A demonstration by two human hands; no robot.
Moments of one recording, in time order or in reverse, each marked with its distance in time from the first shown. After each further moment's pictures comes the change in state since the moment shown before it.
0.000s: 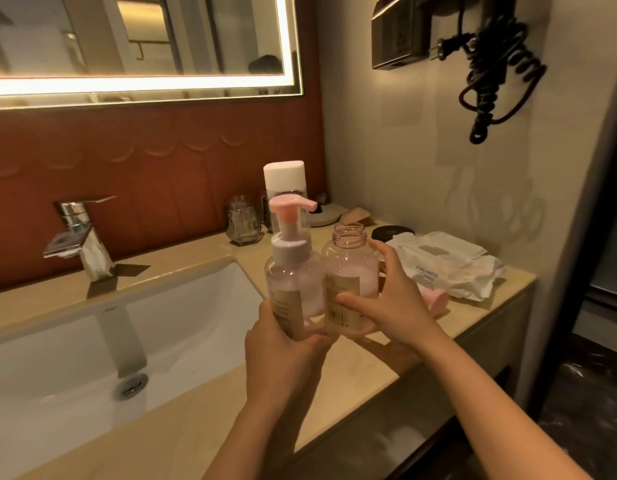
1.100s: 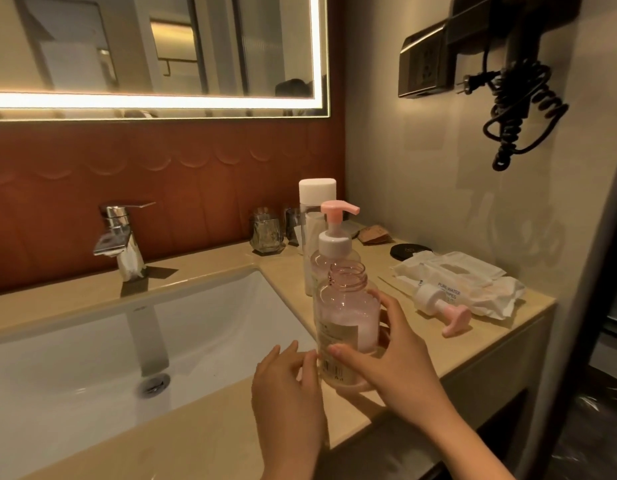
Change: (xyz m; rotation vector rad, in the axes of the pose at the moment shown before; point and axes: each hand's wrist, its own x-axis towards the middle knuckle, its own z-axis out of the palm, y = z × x) left_hand -0.046 0.008 -0.025 0.197 0.193 -0.187; right_hand -0.062 -0.023 0.037 0.128 -0.045 -0.028
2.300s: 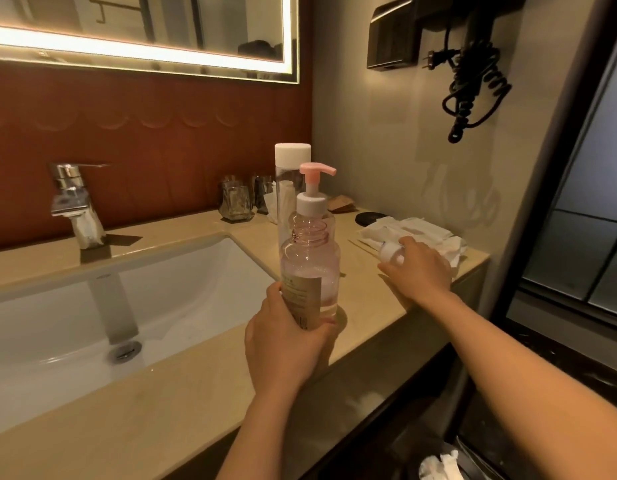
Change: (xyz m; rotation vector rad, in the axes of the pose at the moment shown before) left_hand 0.006 -0.018 0.001 0.017 -0.219 0.184; right_hand 0.058 0.046 -0.073 -0.999 0.313 0.232
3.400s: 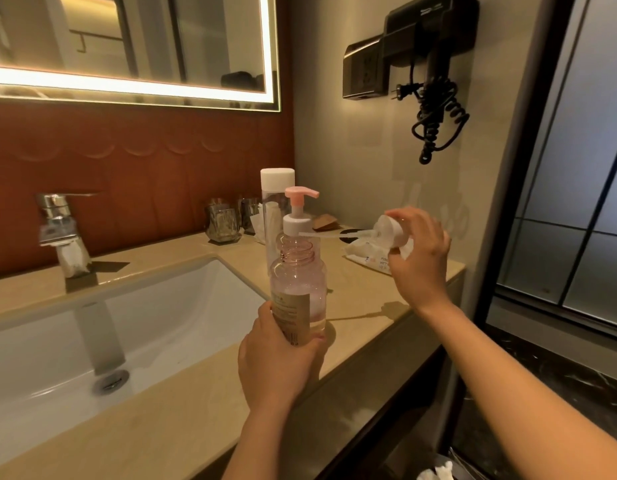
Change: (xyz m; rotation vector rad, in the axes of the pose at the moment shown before) left_hand 0.000 -0.001 0.001 -0.022 0.022 0.009; right_hand -0.022 -0.017 -0.045 0.448 0.639 -0.399
